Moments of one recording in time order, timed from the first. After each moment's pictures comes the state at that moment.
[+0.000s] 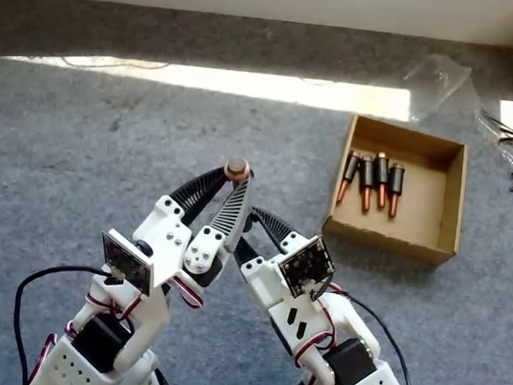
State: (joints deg) left arm 29.3 -101.6 85.6 14.2 7.2; right arm -39.4 -103.6 95.7 24.0 8.4
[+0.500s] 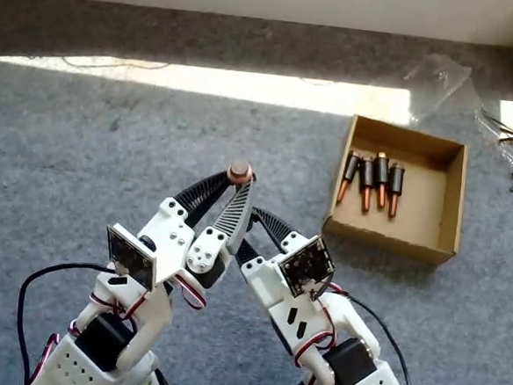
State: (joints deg) left arm 29.6 -101.6 87.3 14.5 10.0; right arm -39.3 -103.6 95.7 24.0 8.4
